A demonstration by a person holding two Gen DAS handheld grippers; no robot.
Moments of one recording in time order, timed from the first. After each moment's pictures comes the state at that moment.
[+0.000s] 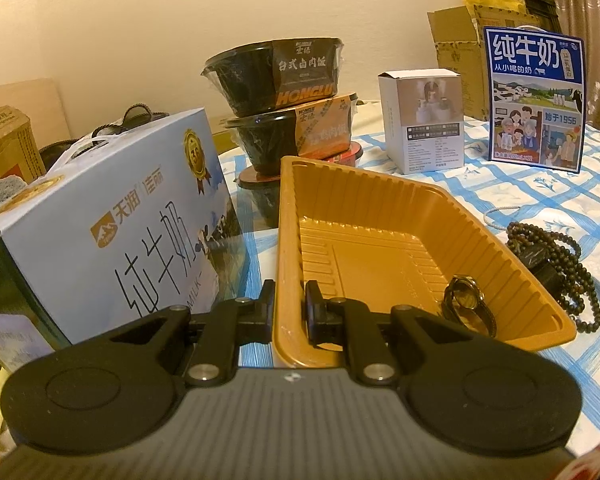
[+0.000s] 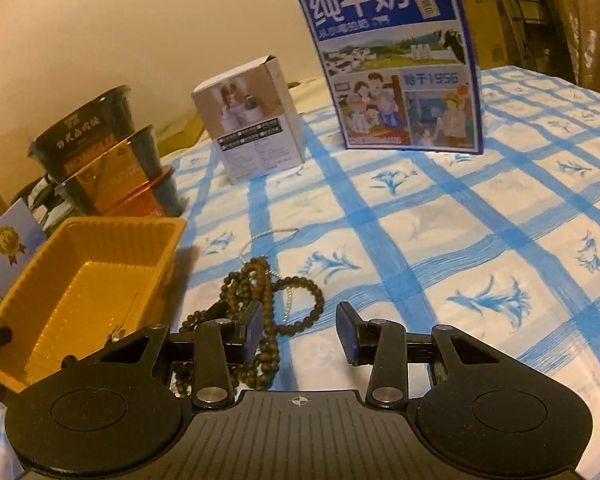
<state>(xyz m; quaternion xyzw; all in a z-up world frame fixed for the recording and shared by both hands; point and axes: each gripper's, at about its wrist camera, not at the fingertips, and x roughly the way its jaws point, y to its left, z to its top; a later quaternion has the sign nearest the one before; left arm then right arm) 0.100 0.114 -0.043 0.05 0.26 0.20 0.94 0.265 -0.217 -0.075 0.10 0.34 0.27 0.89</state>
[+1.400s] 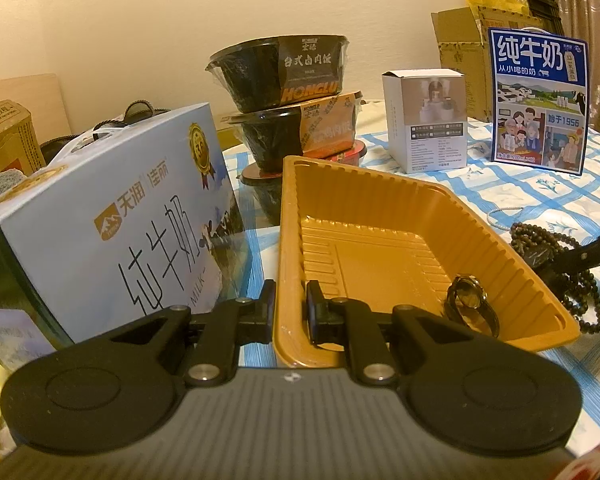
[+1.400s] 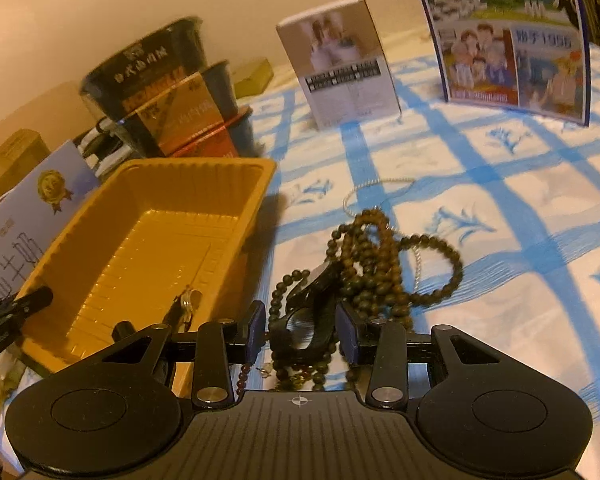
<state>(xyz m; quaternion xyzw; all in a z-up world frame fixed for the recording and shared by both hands) 0.099 0.116 -0.047 0.04 0.26 0.20 0.94 0.269 -0.136 -0.099 0.09 0.39 0.35 0.85</state>
